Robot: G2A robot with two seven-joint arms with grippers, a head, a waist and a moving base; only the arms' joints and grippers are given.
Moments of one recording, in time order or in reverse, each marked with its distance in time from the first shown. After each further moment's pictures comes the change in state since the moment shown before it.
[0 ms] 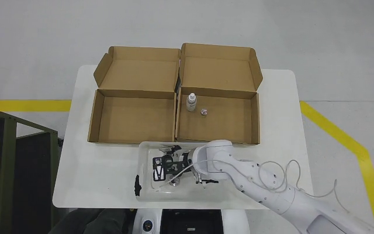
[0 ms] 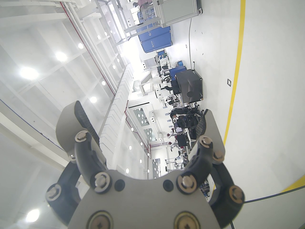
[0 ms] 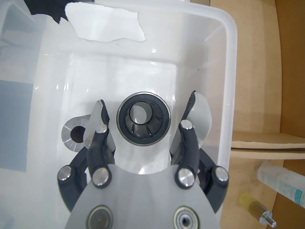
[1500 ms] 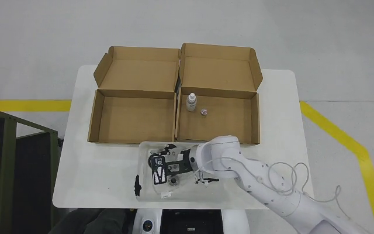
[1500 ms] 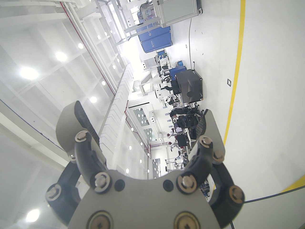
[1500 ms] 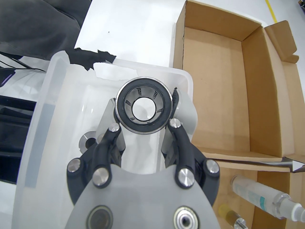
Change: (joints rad) left arm 0.000 0.000 0.000 0.000 0.000 0.000 0.000; right arm -0.057 -0.004 0.131 -0.118 0.014 -0.118 -0.086
